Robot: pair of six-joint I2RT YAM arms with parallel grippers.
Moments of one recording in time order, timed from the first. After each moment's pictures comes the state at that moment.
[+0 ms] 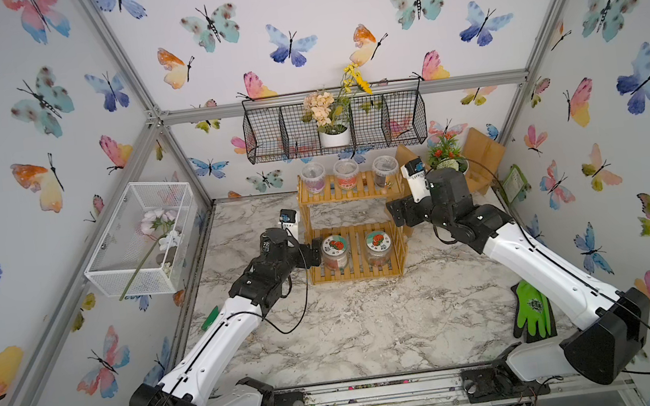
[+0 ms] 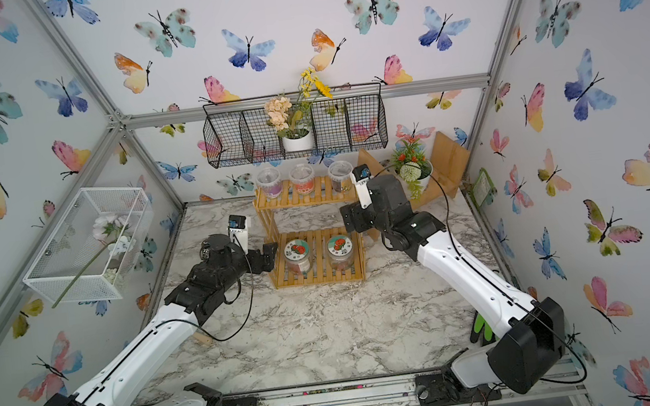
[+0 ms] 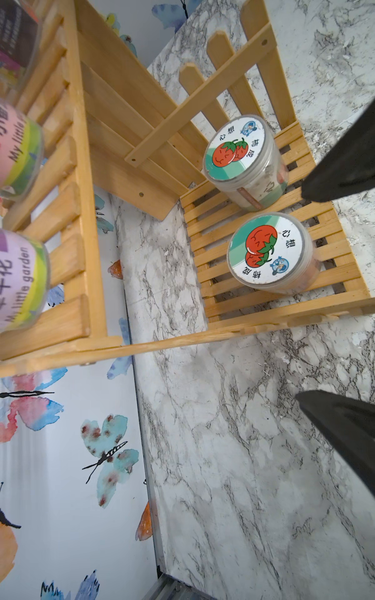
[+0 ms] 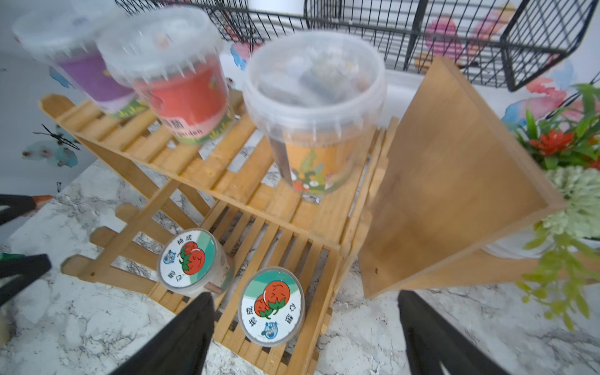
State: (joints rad) left arm -0.44 1.15 0.88 -0.18 -0.05 -0.12; right arm 0.54 1.39 1.37 -0.44 0.07 0.06
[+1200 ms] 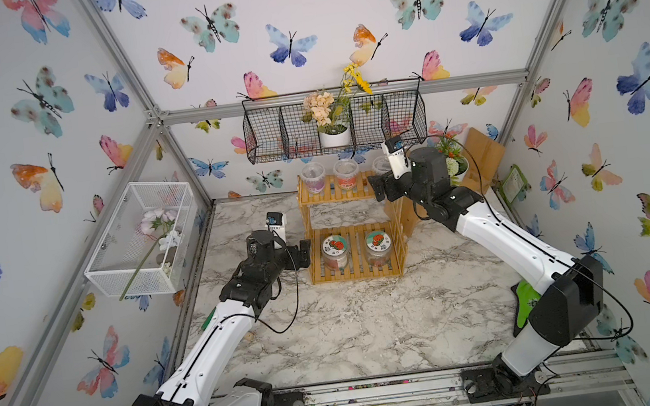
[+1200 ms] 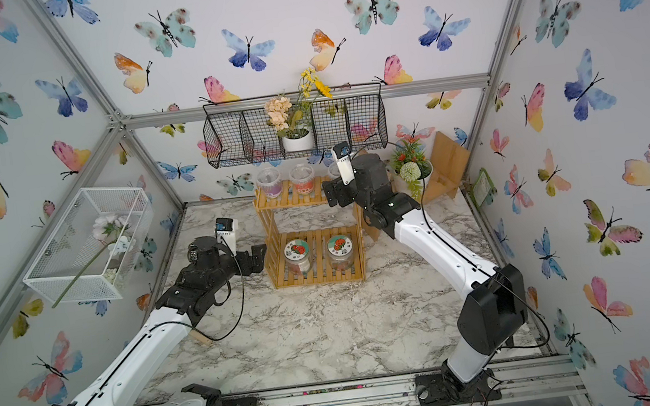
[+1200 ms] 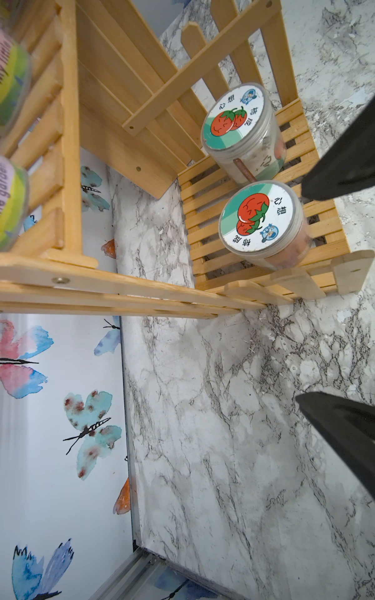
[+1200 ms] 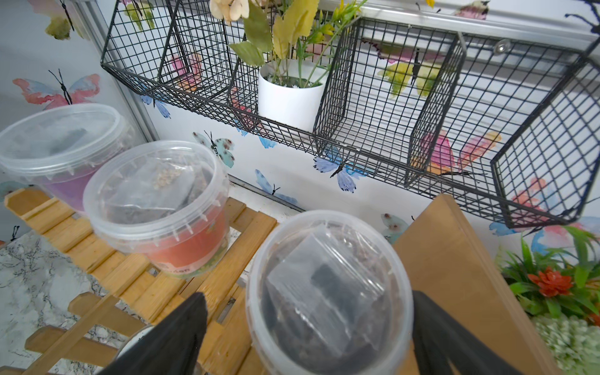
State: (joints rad) left arm -0.33 1.12 0.84 -0.19 0.03 -0.11; right arm 0.54 1.64 1.57 -0.23 0.09 -0.06
